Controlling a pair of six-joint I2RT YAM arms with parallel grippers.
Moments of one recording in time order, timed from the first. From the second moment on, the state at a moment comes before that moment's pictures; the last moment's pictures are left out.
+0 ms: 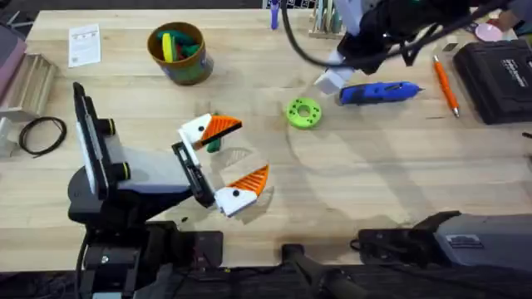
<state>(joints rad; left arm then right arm) 0.02 0.01 0.01 -0.11 1.07 0.01 0.41 1.52 1.44 -1.01 0.04 -0.52</state>
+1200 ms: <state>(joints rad) 0.02 0.15 0.30 -0.47 0.65 -0.03 0.11 0.66 0.79 -0.83 -0.41 0.03</state>
